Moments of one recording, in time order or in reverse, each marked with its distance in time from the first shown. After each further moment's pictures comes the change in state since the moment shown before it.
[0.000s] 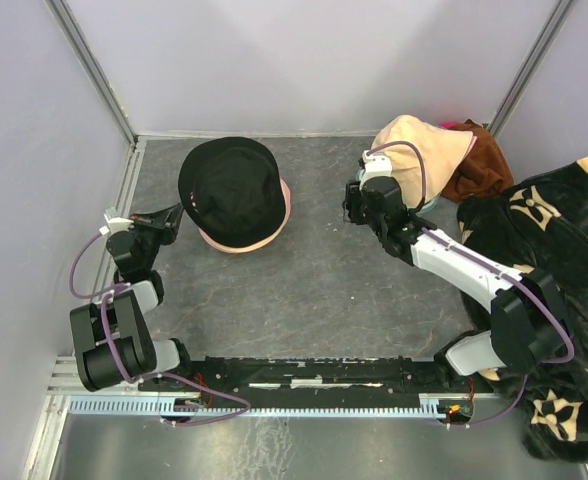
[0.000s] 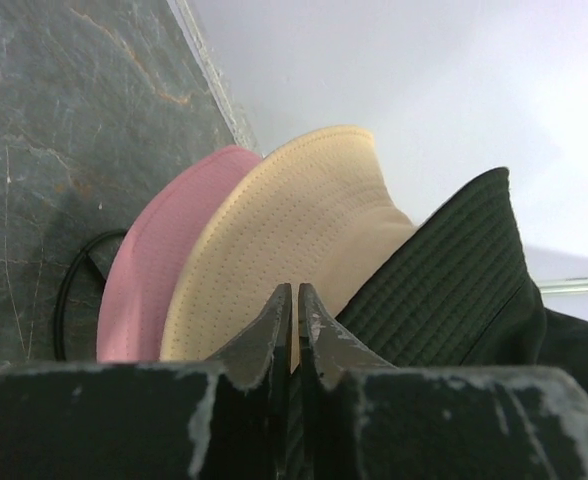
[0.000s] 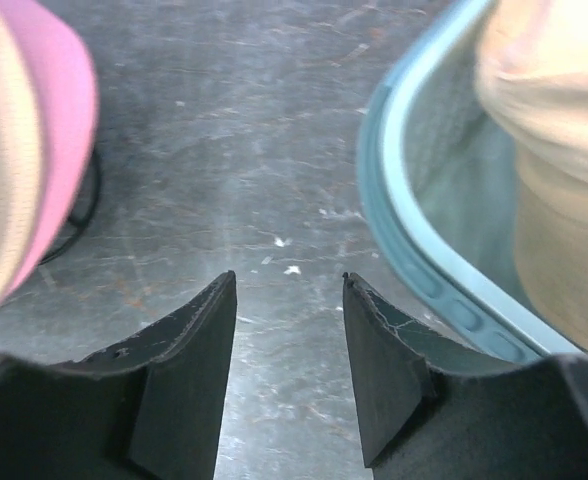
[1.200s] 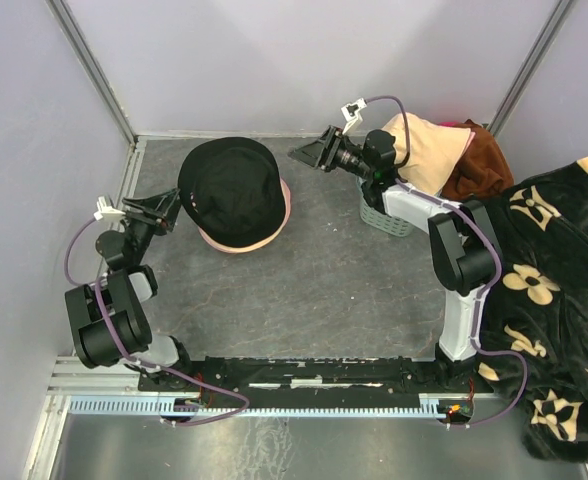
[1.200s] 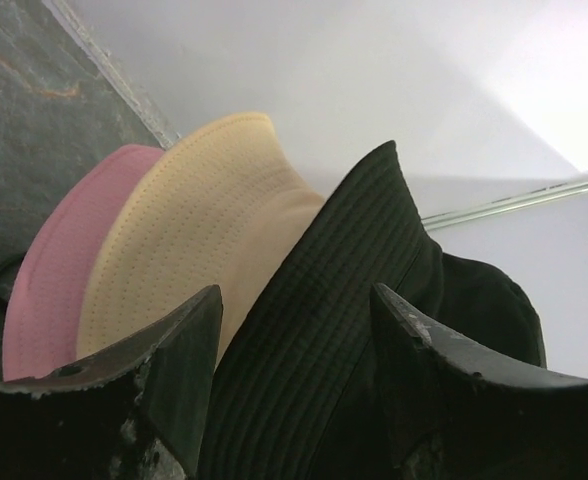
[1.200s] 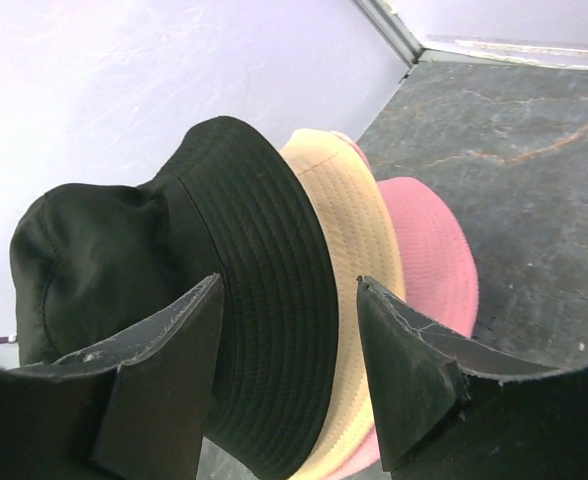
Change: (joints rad) left arm 0.082 0.123 0.049 0.291 0.235 -0.108; right arm -0.172 0.542 0.414 0.699 -0.937 0.543
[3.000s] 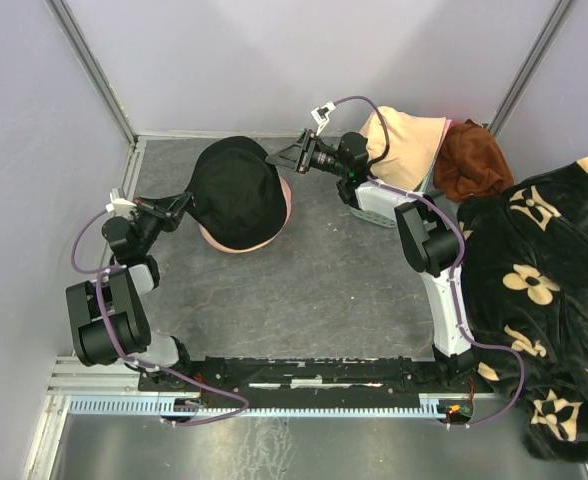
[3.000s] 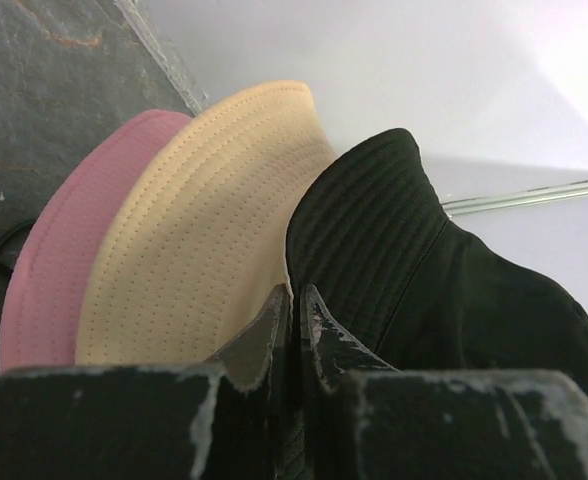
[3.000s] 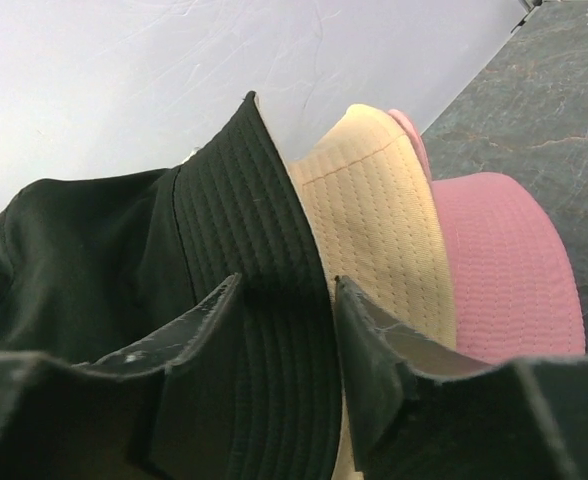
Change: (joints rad) left arm -0.074 0.010 0.083 -0.207 -0.005 0.076; right arm 0.070 0.296 0.267 0.150 -0.150 0.192
